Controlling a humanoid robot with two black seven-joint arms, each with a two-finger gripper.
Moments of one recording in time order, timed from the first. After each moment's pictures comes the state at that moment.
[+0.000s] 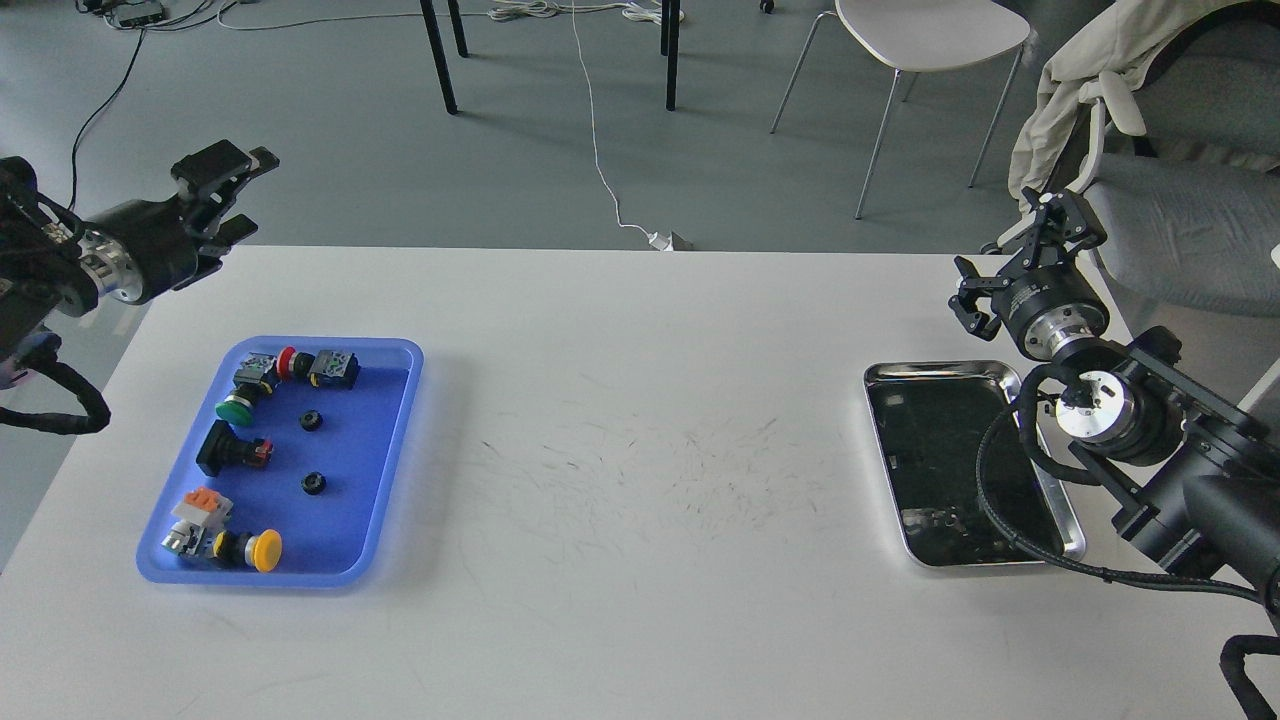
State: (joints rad) left arm -0.96 0.58 -0.28 -0.40 0.69 -0.49 -0.49; right arm 0.70 -0.37 0.64 0.72 0.09 0.05 0.31
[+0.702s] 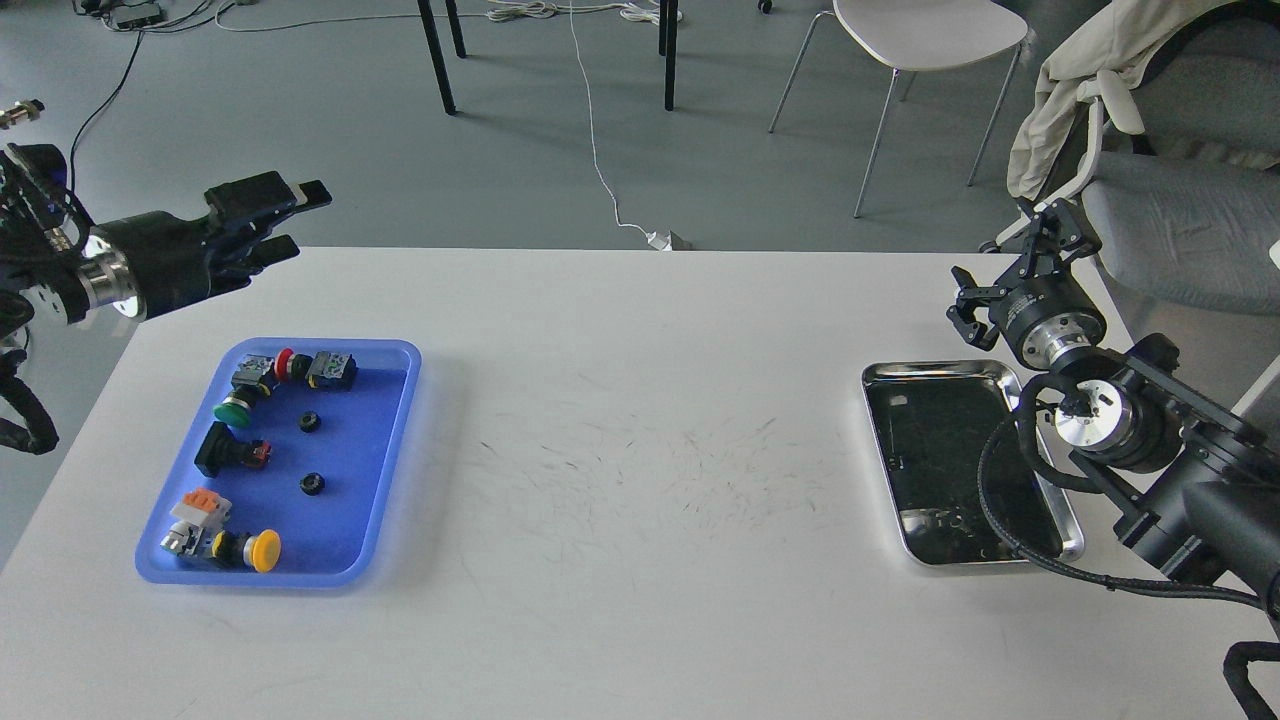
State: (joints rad) left arm -0.94 0.80 -0.24 -0.86 0.90 -0.47 -0.49; right arm 0.69 -0.37 0.62 0.72 0.09 0.05 0.31
